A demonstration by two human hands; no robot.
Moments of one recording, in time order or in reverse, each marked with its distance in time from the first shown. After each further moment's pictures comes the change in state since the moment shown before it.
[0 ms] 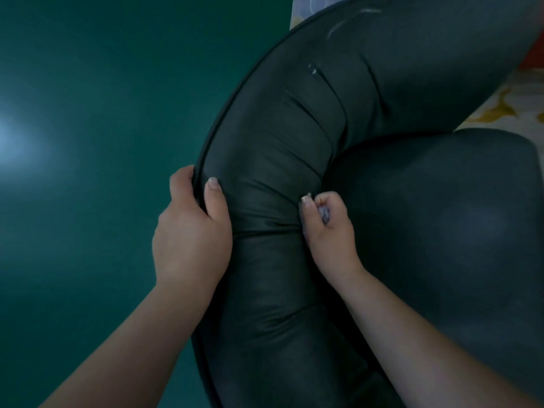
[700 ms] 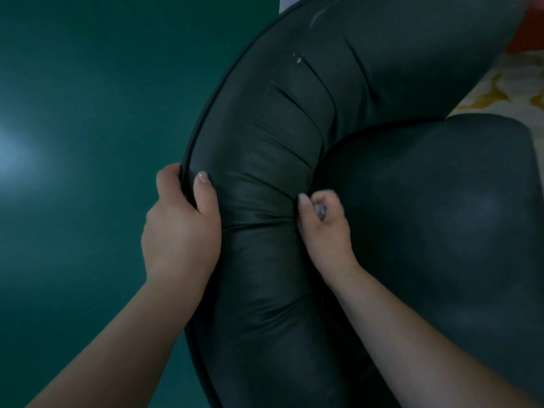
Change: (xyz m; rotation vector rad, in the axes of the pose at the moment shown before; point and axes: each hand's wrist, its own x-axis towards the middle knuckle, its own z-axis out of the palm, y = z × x) left_hand 0.001 0.000 0.001 -0.001 0.018 0.023; right_hand -0.006 0.008 0.000 0.030 0.075 0.078
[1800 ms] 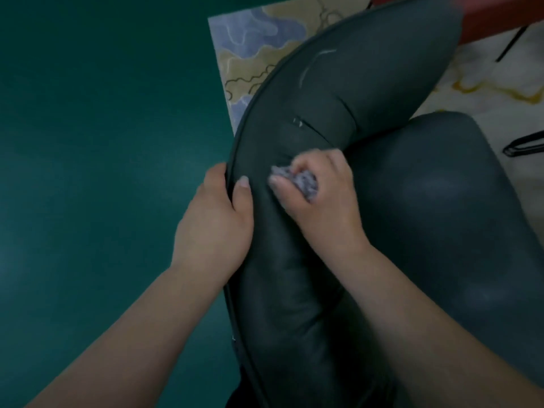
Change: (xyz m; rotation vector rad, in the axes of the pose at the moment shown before) left_hand 0.130 0.033 0.009 -0.006 -0.424 0.406; right_hand 0.061 -0.104 0.049 -0.299 0.309 -0.419
